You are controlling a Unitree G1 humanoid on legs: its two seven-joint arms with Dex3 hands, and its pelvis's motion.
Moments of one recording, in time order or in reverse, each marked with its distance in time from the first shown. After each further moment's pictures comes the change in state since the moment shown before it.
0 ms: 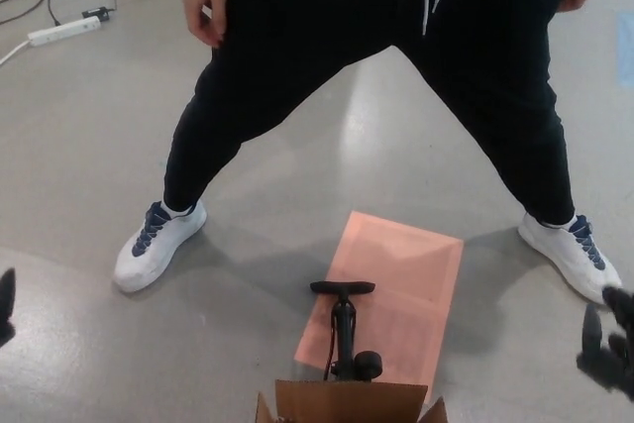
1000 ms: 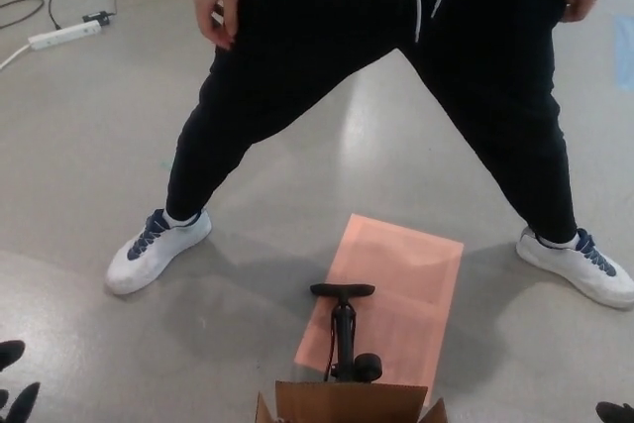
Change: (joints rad) left_arm 0.135 -0.003 -0.119 -0.006 0.095 0.000 -0.001; right_arm 0.159 -0.008 0.155 0.018 -0.121 0.035 -0.022
